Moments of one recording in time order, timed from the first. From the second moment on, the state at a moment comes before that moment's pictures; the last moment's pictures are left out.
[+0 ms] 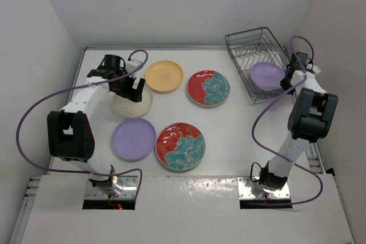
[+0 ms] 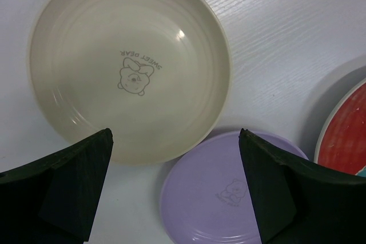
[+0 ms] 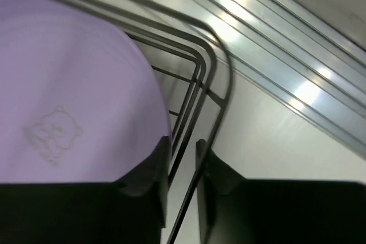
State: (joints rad) left arm -0.06 1.59 1.25 -0.67 0.28 0.31; right arm -0.32 1.90 1.34 -0.49 0.33 0.59
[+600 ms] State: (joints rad) left arm -0.06 1.61 1.27 -0.67 0.31 0.32; right arm -0.26 1.34 0.79 -0.36 0.34 0.89
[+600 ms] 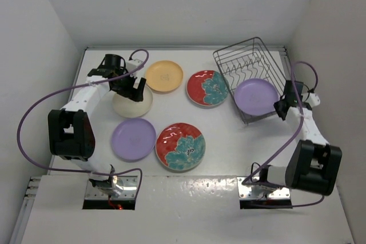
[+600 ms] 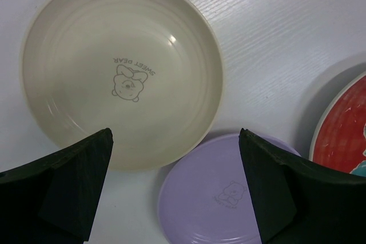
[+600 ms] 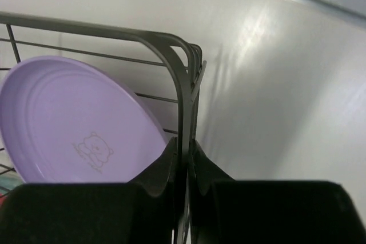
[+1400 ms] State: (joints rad) left arm -0.07 1.54 1.24 -0.67 0.33 0.34; right arm -0.39 1.26 0.64 -0.36 0.23 1.15
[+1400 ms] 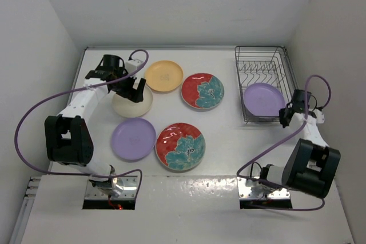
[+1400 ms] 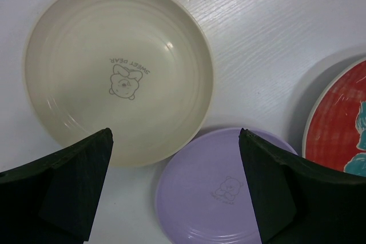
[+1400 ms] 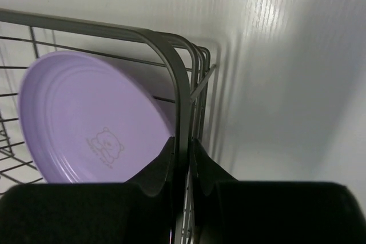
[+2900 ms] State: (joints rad) left arm -0.07 1.53 1.20 -0.66 0.33 0.34; right arm -0.34 1.73 1.29 -0.75 0.23 0.46
